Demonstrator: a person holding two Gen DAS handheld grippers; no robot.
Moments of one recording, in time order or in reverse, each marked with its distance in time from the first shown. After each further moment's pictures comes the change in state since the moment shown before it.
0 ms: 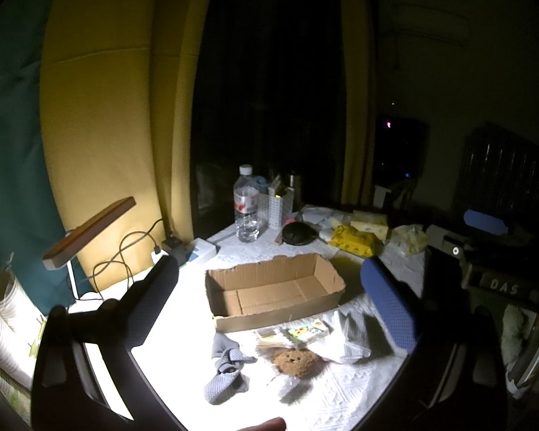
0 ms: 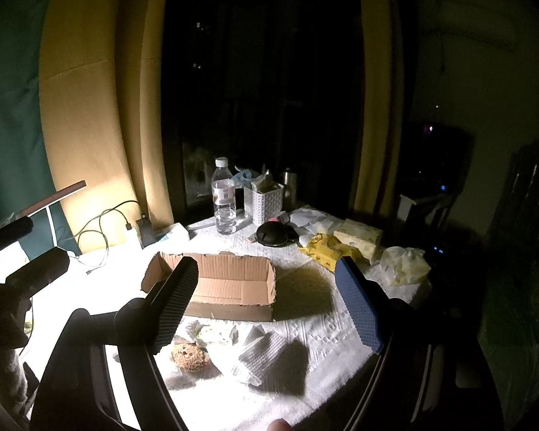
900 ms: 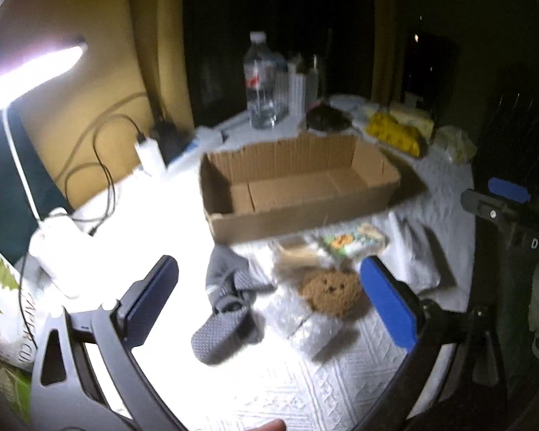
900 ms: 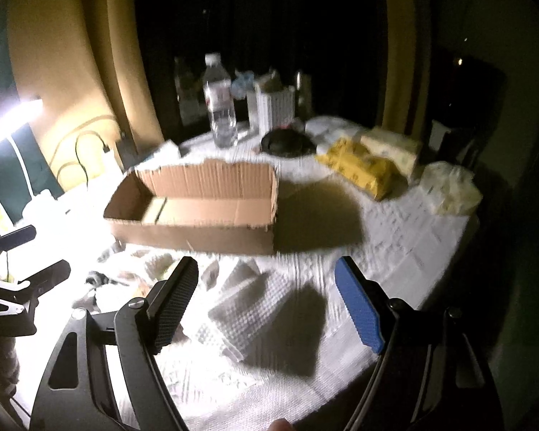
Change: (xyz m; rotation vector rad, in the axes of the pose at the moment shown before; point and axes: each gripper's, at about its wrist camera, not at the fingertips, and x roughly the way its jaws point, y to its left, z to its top) left arm 0.128 0.002 -0.113 0.017 0.381 0.085; right arm 0.136 -0.032 -0.101 0.017 0.299 0.109
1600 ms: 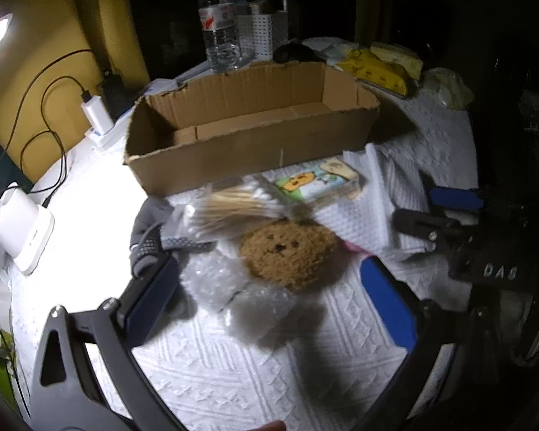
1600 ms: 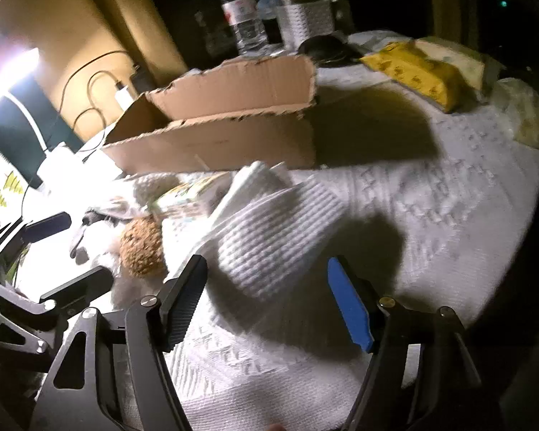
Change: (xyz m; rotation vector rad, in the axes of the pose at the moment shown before) left arm 0.049 -0.055 -0.029 0.056 0.165 -0.030; right arm 0.082 -0.009 -0.049 0.020 0.225 0.238
